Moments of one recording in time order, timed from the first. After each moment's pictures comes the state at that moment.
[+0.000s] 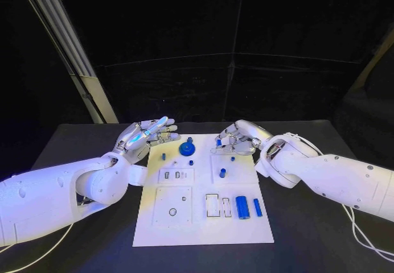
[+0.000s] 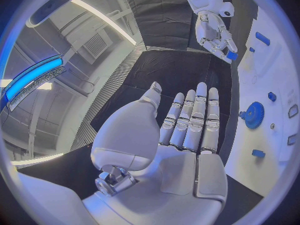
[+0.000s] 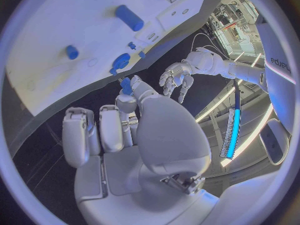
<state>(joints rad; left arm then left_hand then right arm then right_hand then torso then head) 1.27 -0.88 -0.21 1.55 0.17 -0.14 0.61 1.26 0.07 0.01 0.08 0.05 0.90 0.23 0.09 0.07 0.96 0.20 0.10 0.07 1.03 0.15 0.18 0.10 0.17 0.77 0.27 0.28 0.08 1.10 -0.76 0.10 1.48 -1.26 -0.38 0.01 1.42 0.02 0.19 0.07 0.13 1.04 0.13 0.15 0.09 1.30 0.04 0.97 1.06 1.46 -0.03 1.34 1.17 0.05 1.45 0.08 1.51 1.31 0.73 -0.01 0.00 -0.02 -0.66</state>
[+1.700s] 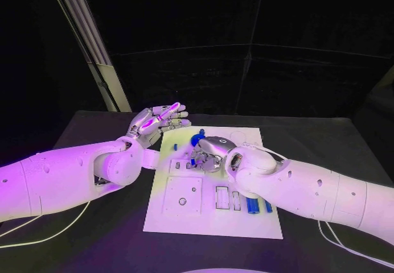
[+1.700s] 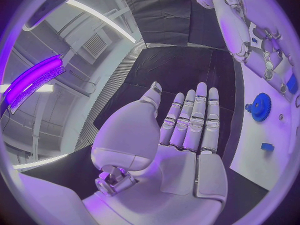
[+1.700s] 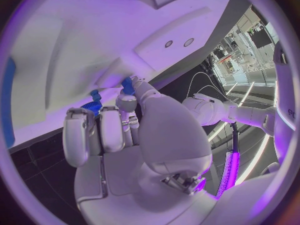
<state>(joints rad) 1.28 -0.87 -0.21 1.53 0.19 -0.17 0.63 1.26 0.07 0.00 0.08 0.05 0.90 0.23 0.09 0.07 0.96 0.20 0.10 0.07 1.03 0.15 0.18 0.10 0.17 0.77 0.27 0.28 0.08 1.09 -0.47 0.01 1.39 -1.59 -0.26 -0.20 1.39 0.00 0.20 0.07 0.13 1.05 0.13 0.15 0.09 1.29 0.03 0.95 1.05 1.47 -0.03 1.34 1.17 0.05 1.45 0.08 1.51 1.31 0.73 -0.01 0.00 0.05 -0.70</state>
